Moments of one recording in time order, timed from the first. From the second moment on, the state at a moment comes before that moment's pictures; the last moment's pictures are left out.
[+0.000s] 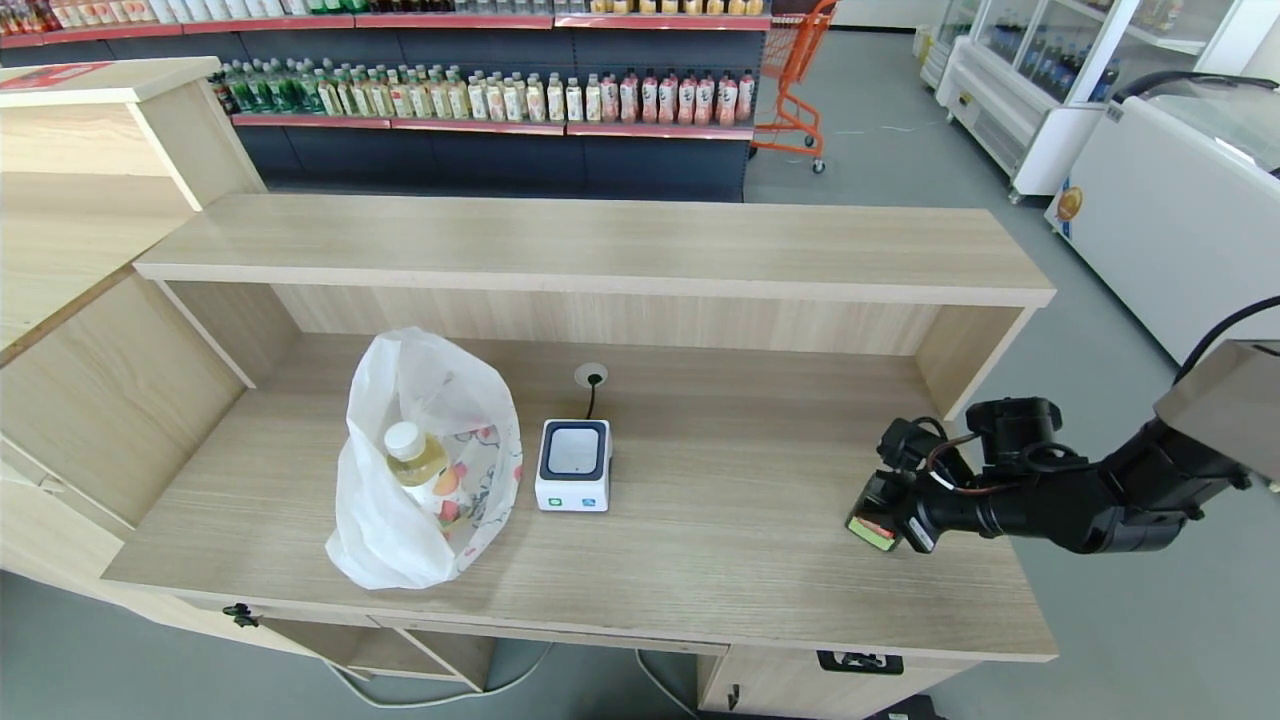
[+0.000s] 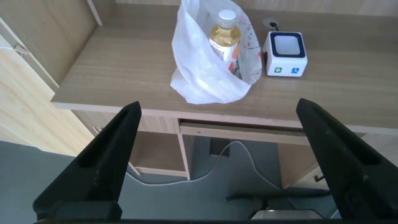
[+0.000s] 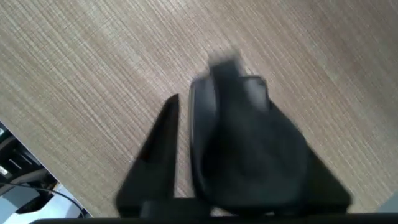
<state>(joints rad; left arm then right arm) 0.00 0.00 0.00 0.00 0.01 0.00 0.03 2.21 -0.94 -0.59 0.40 -0.74</state>
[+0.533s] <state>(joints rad) 0.00 0.00 0.00 0.00 0.01 0.00 0.01 2.08 -0.84 -0.66 0.41 -0.61</state>
